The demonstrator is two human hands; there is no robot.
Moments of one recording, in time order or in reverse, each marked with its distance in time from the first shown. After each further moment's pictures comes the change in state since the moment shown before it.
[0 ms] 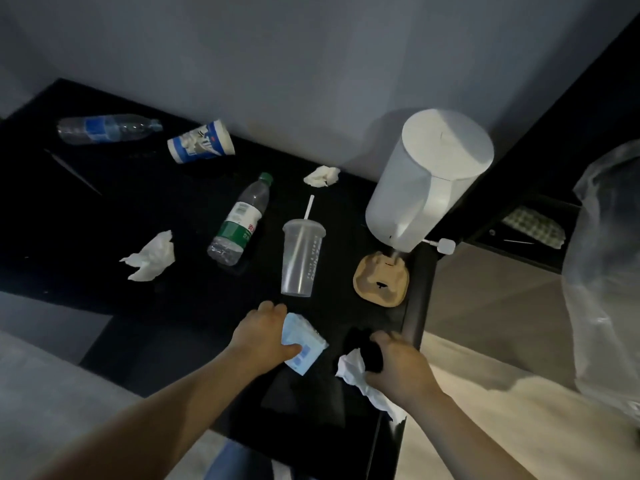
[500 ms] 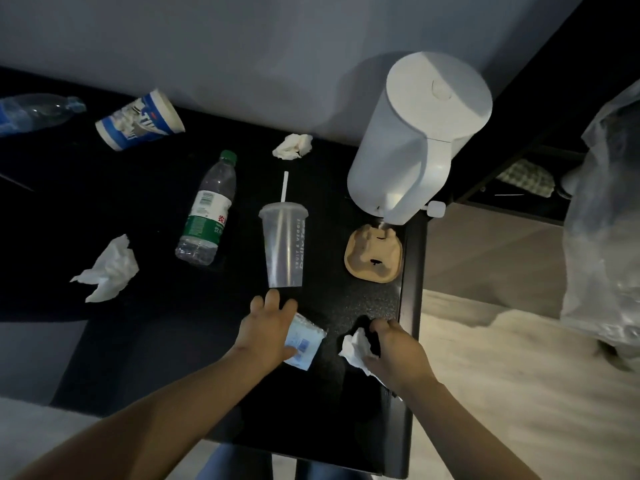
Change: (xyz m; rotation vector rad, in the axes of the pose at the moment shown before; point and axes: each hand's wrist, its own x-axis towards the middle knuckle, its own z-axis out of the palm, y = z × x) left_hand 0.037 -0.009 0.024 0.273 -0.081 0.196; right_hand 0.008 -0.005 0.038 0.041 0.127 0.116
